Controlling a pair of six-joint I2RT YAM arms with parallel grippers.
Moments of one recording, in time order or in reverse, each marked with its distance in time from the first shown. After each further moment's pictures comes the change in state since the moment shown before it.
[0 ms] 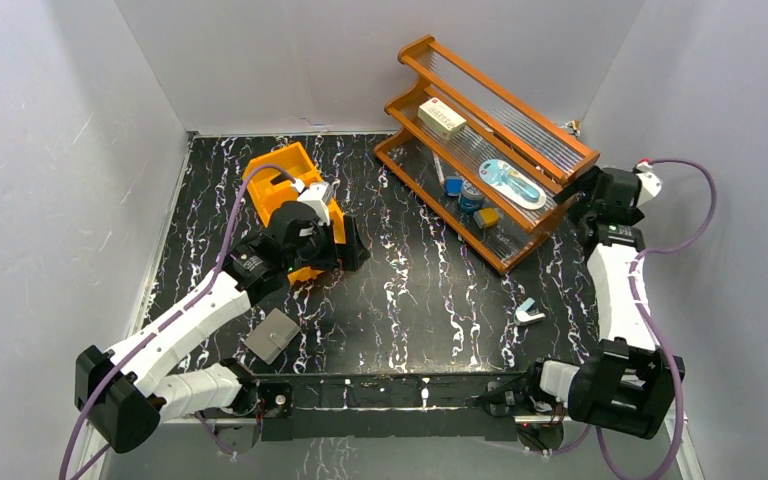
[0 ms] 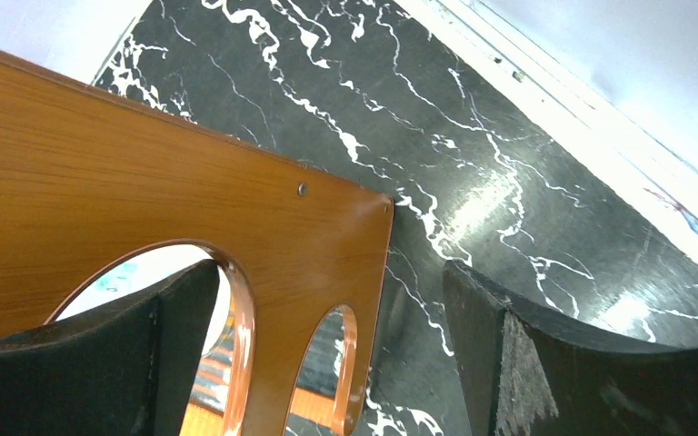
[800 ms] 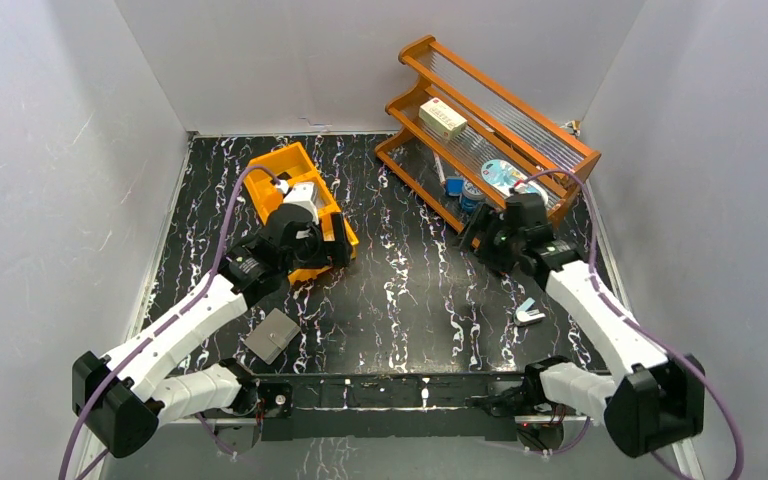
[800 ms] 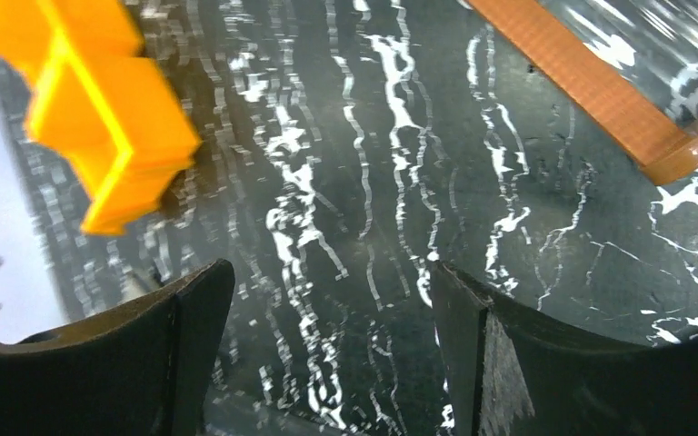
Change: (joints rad) left arm 0.011 -0.028 -0.014 -0.039 -0.182 0.002; right arm 0.460 -0.121 -0.089 -0.205 -0.429 0.119
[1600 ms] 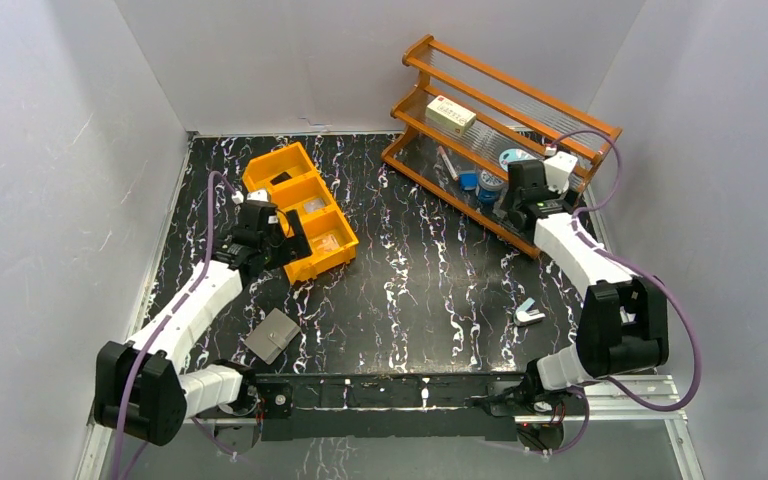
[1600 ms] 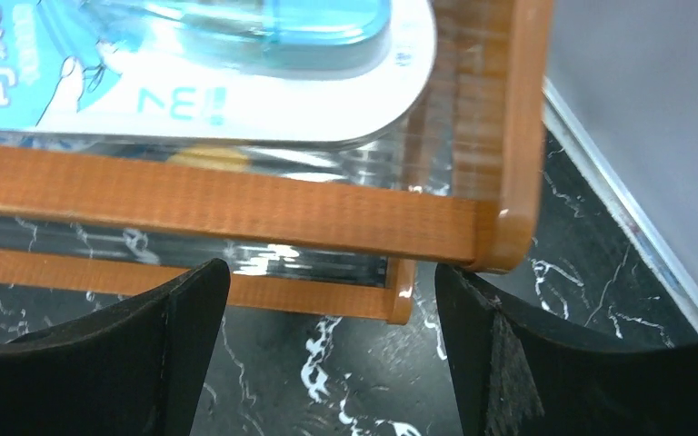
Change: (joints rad) left arm 0.357 0.082 -0.101 -0.029 0.019 -0.023; right arm -0.057 0.403 0.183 0.167 0.853 -0.224
